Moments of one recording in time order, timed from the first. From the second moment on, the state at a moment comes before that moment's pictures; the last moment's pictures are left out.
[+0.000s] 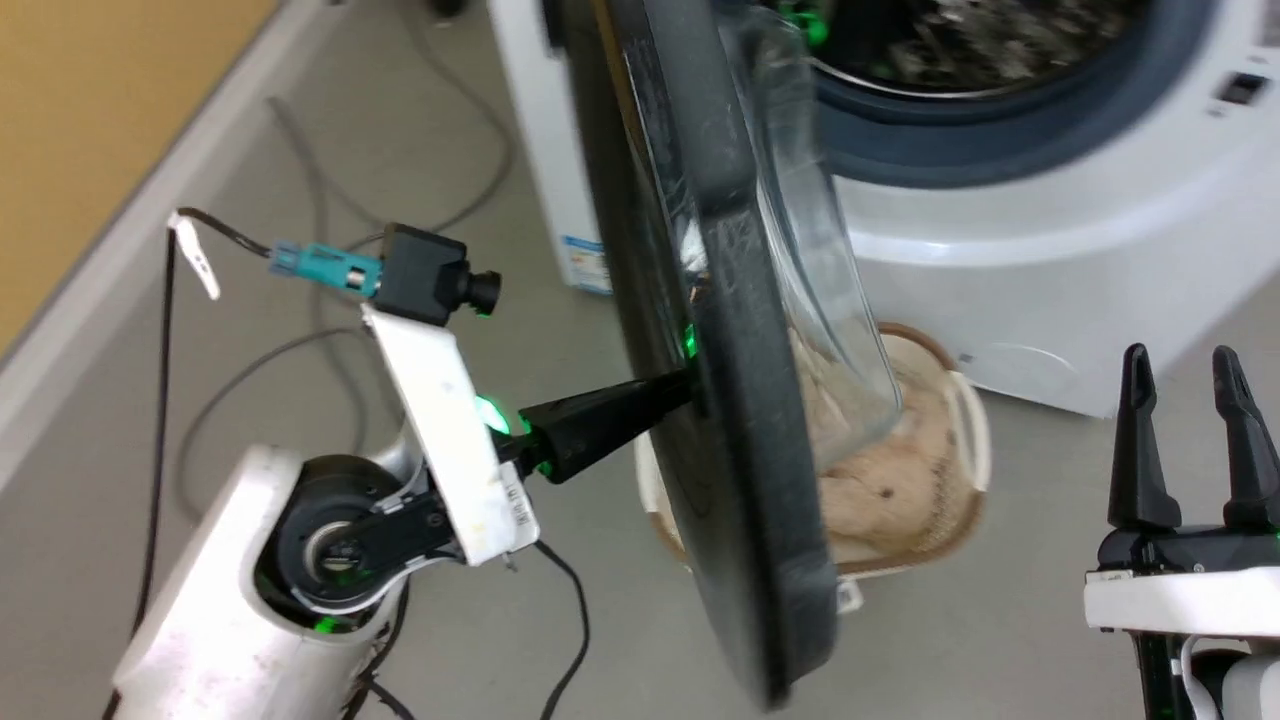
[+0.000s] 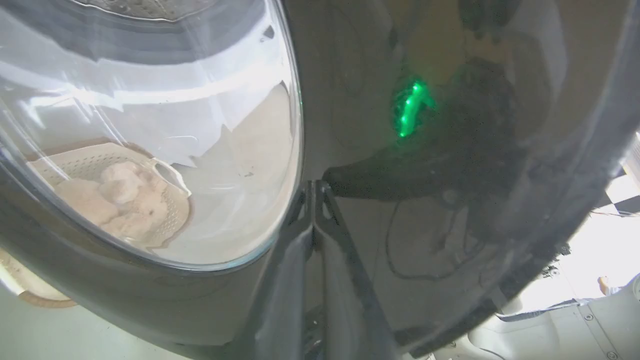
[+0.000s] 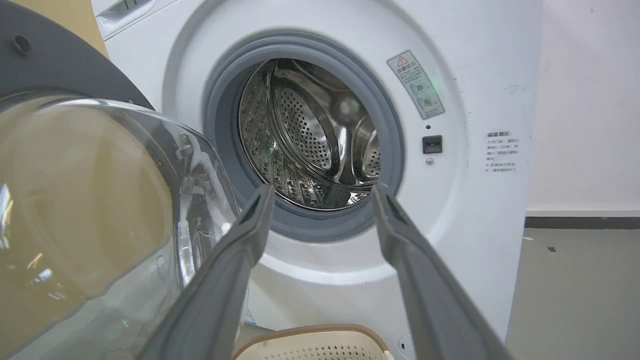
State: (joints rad) left arm -0.51 0.33 -0.40 -0.15 -1.40 -0.13 0.72; right arm -0.10 -0.05 -0.14 -0.07 0.22 0.13 -0.26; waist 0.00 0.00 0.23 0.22
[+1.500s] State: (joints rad) left arm -0.23 0.35 -0.29 -0.01 -0.36 0.34 -0.26; right arm -0.17 -0.05 -0.15 -0.28 0.24 0.13 -0.26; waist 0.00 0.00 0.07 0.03
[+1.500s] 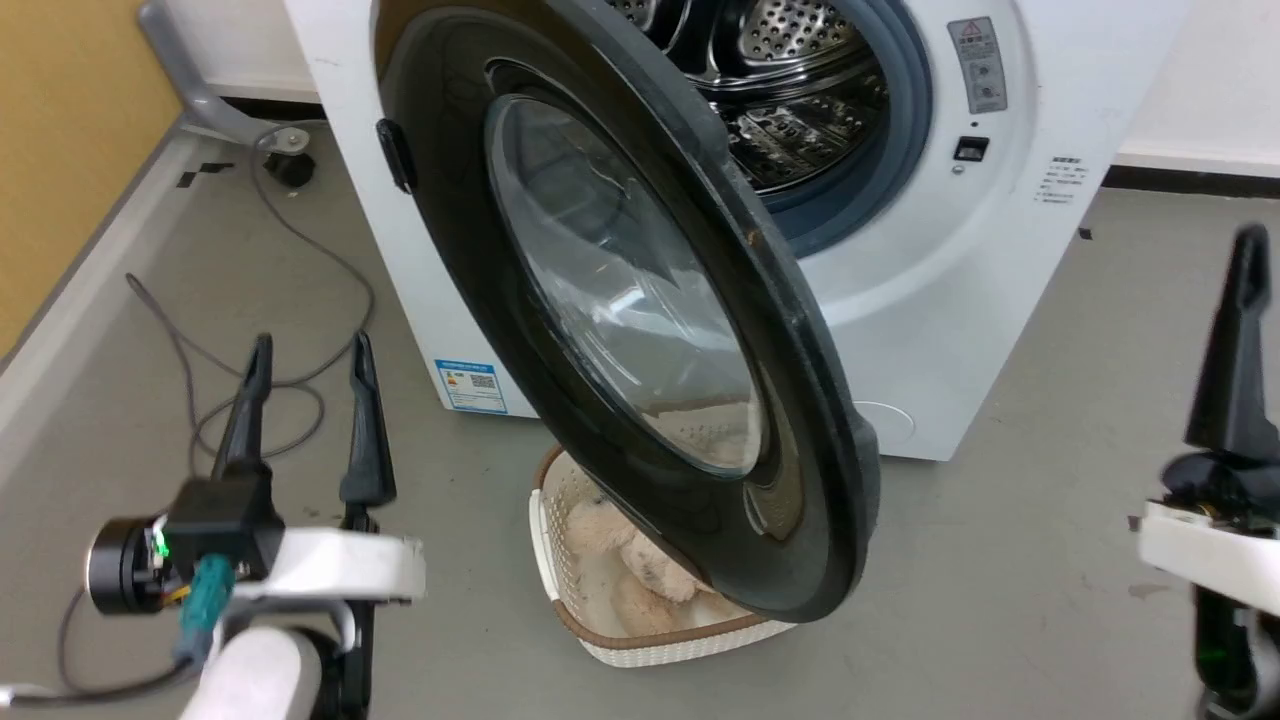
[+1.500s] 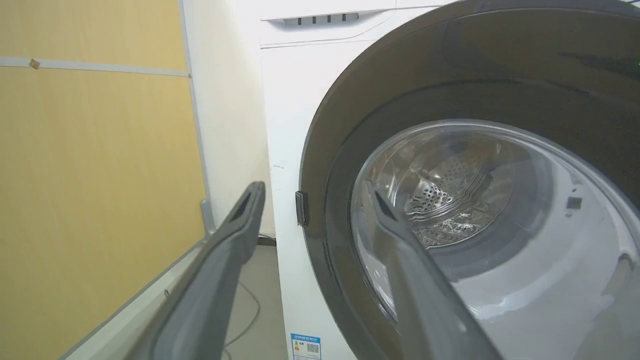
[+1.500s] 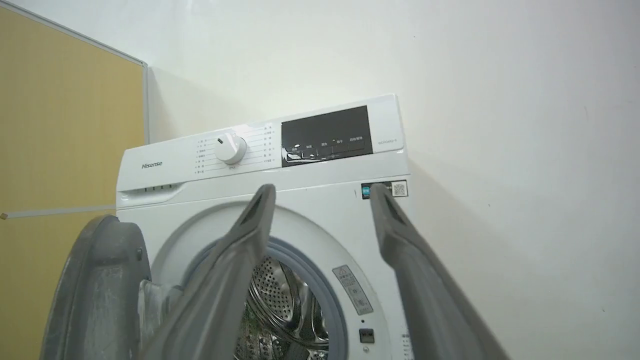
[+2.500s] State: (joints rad) left arm -0.08 0.12 -0.05 -0.02 -0.15 0.15 -0.26; right arm -0.17 -0.29 0.48 -0.22 0.16 0.13 -0.26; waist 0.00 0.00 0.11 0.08
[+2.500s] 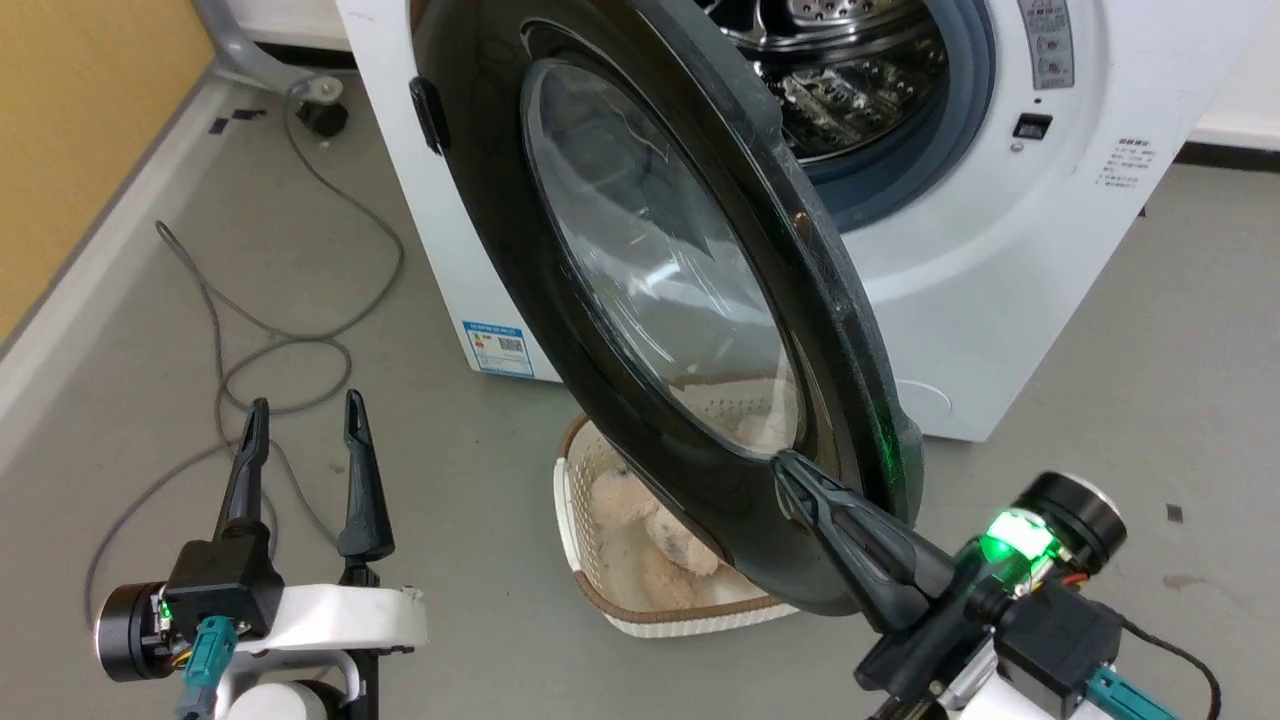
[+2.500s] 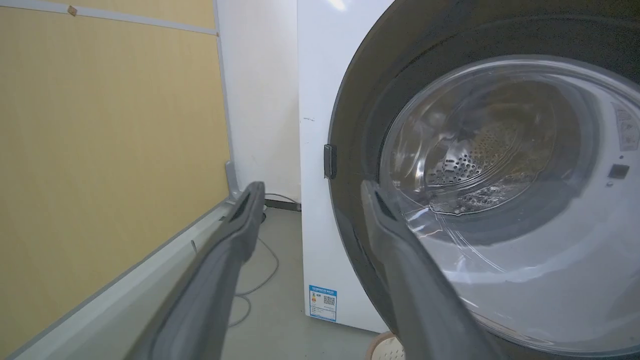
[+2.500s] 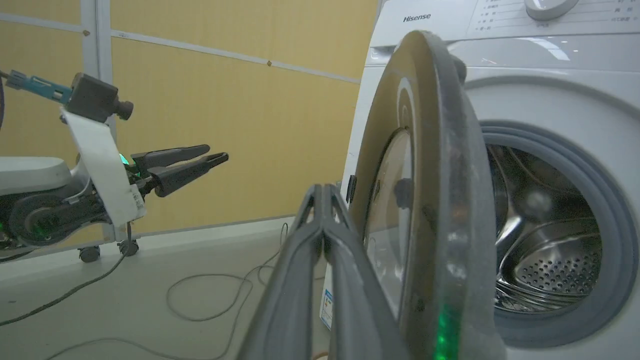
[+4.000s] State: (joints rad) left arm -0.31 0.05 -0.06 -0.04 -0.08 0.07 -0.26; right arm -0.61 -0.29 -0.06 0.17 0.06 0.13 -0.26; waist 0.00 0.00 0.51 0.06
